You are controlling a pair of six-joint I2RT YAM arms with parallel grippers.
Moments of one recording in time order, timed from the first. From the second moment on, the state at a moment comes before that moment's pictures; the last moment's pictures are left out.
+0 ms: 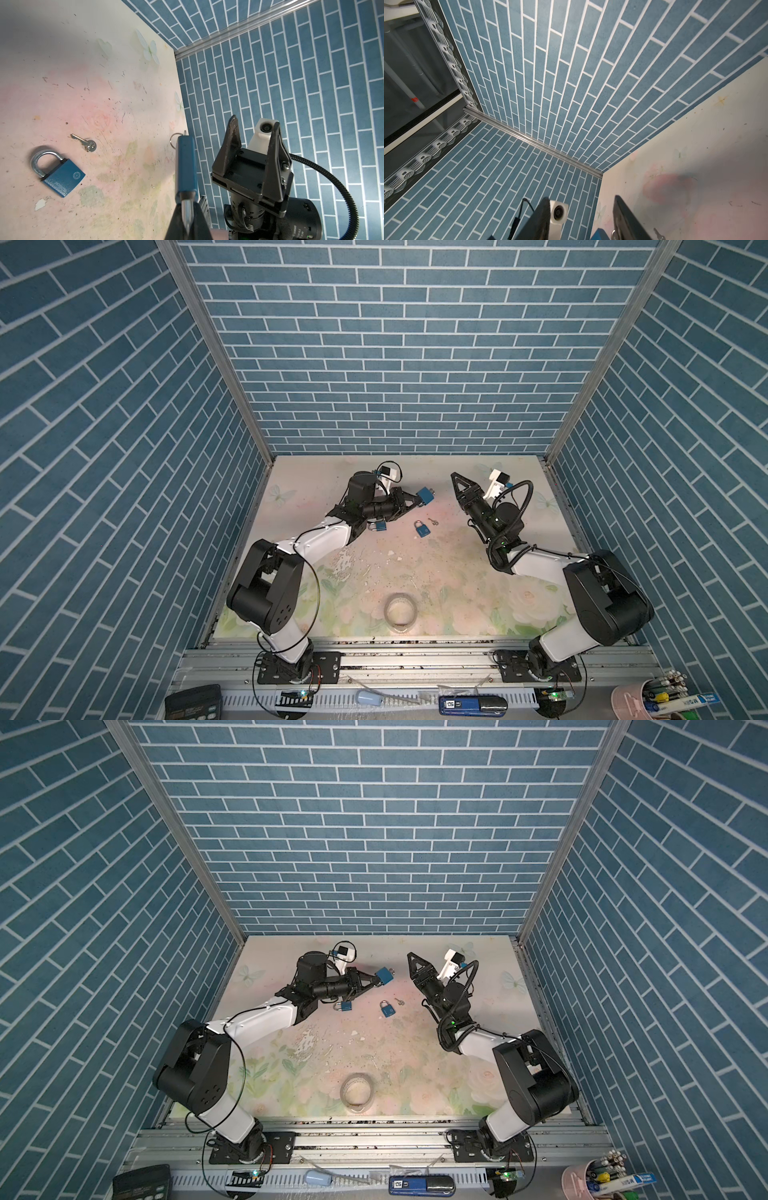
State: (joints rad) left arm -0.47 1.65 1.08 0.24 0.70 -1.02; right arm 0.48 1.54 0.66 1.07 -0.13 1.15
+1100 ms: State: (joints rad) left arm -0.58 1.87 1.71 -0.75 0.93 -0.24; right arm 0.24 1.11 0.50 0.38 -0.67 0.86
